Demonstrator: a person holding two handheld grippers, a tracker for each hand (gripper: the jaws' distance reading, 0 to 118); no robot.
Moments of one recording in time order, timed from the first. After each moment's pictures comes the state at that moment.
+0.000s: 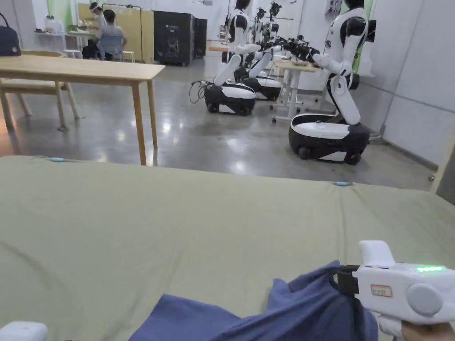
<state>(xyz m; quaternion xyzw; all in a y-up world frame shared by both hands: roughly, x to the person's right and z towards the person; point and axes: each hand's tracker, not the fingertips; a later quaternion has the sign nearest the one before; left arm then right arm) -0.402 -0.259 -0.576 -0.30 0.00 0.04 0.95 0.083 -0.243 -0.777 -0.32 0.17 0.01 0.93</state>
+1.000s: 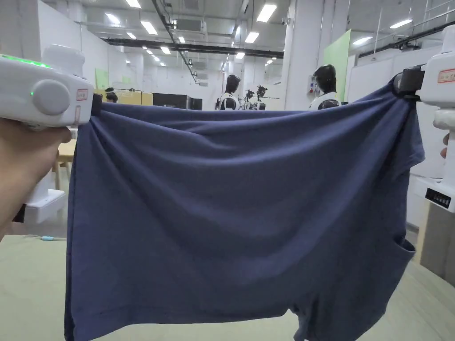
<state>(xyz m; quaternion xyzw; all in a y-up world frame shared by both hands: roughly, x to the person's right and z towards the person) -0.388 0.114 -0.747 -0.02 0.10 -0.07 0.99 0.143 0.166 -0.774 0.02 0.05 0.00 1.00</state>
